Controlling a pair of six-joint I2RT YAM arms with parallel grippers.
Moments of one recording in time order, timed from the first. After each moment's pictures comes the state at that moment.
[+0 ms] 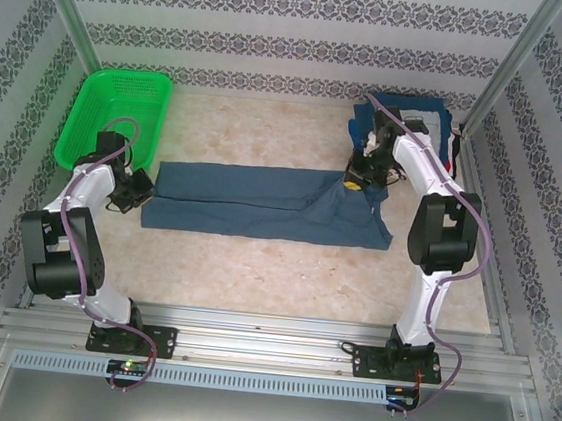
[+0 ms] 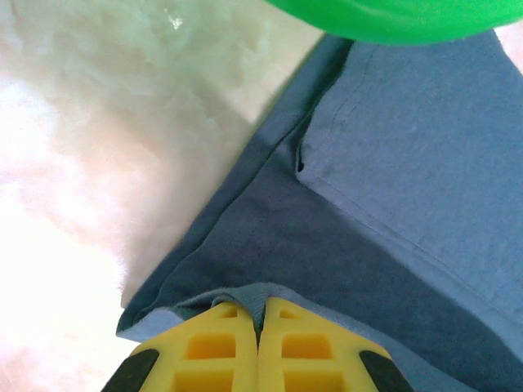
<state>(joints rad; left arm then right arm) 0.27 1.57 1.06 -0.72 0.21 -0.53 0.14 2.04 1.80 -1.15 -0.40 0.44</state>
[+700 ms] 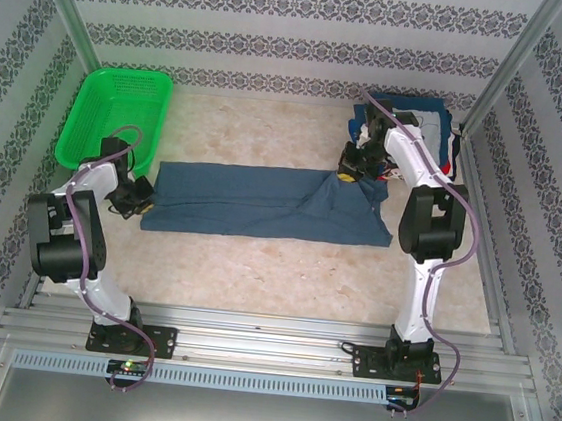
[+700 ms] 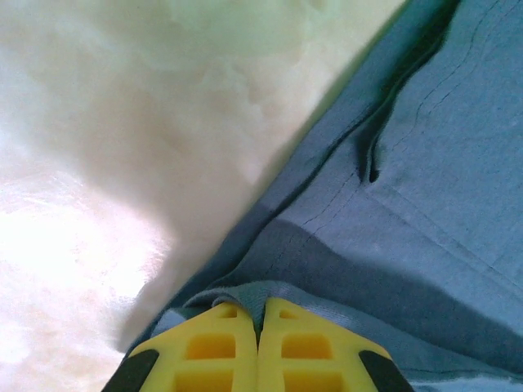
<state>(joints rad) 0.28 1.68 1.06 -0.71 0.21 -0.52 0.16 2.18 1.97 -1.18 -0.39 0.44</state>
